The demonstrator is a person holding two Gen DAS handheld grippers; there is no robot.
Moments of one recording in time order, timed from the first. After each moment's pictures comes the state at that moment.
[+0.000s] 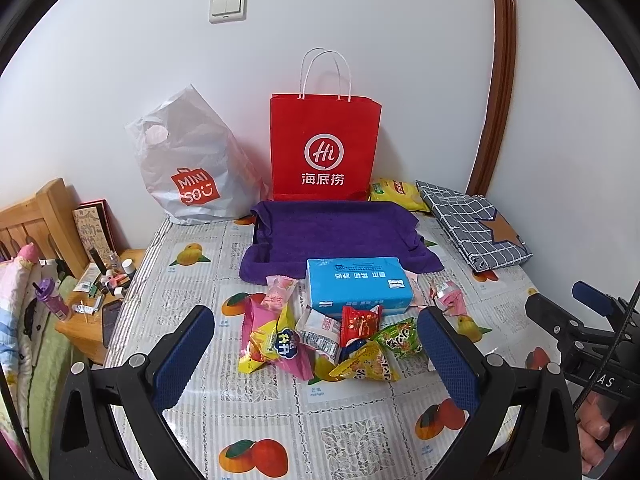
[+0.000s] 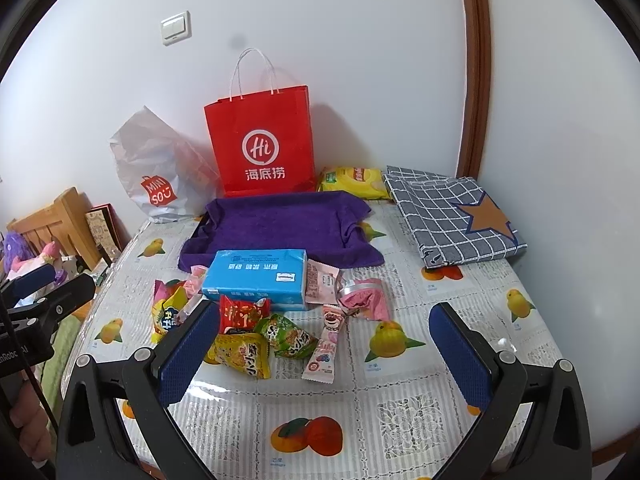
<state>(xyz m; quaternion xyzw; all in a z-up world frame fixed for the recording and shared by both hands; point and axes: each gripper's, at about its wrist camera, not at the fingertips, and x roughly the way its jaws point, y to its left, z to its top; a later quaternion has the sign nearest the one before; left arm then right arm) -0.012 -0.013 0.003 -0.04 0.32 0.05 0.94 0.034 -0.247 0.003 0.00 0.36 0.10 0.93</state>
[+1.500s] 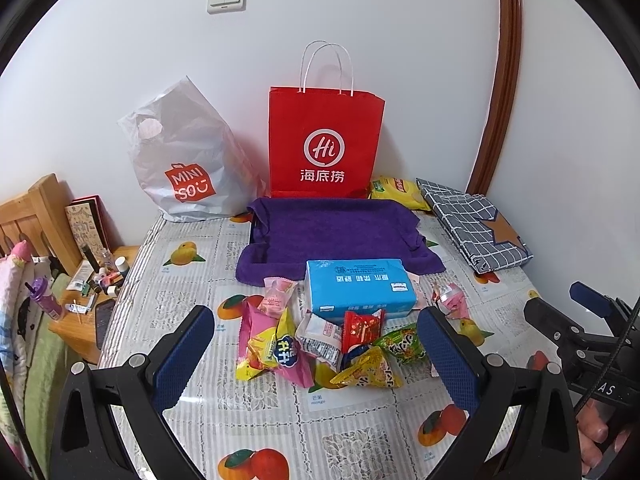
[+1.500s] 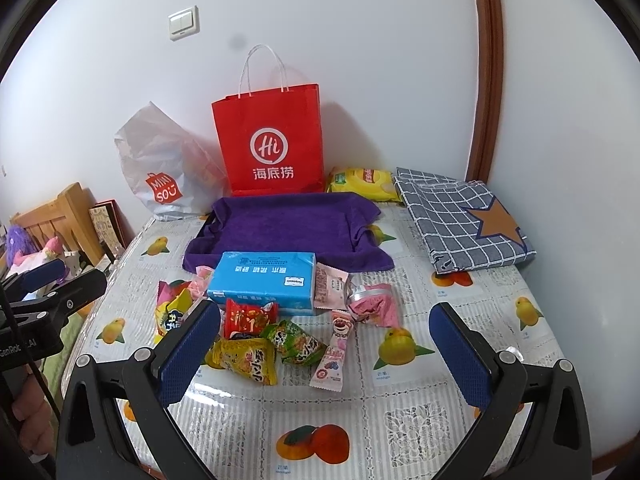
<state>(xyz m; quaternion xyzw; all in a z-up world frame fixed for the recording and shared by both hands) 0.004 -0.005 -0.004 -0.05 0.33 0.04 0.94 0.047 -0.237 -0.001 -0.01 0.36 0.11 0.93</state>
